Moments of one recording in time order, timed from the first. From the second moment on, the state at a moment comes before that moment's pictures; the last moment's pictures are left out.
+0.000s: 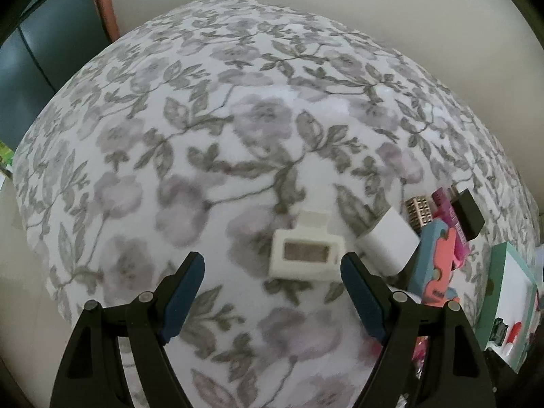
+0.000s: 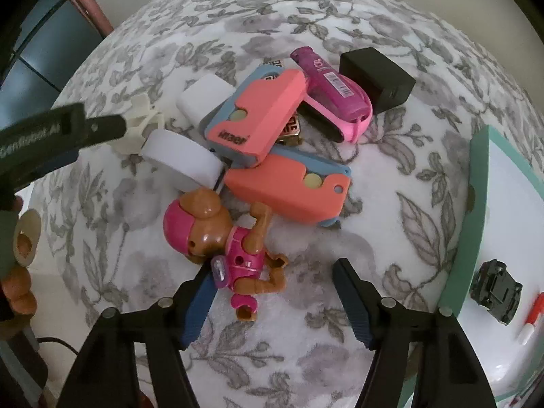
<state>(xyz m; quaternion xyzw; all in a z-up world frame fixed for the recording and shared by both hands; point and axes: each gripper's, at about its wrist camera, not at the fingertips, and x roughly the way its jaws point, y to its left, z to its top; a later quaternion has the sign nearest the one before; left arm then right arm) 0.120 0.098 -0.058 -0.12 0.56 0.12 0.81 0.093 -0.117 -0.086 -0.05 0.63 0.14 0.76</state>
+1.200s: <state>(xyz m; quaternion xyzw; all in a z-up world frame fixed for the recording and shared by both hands) 0.108 0.060 -0.067 -0.09 0.60 0.13 0.78 0.077 -0.096 -0.092 -0.05 0.64 0.15 0.75</state>
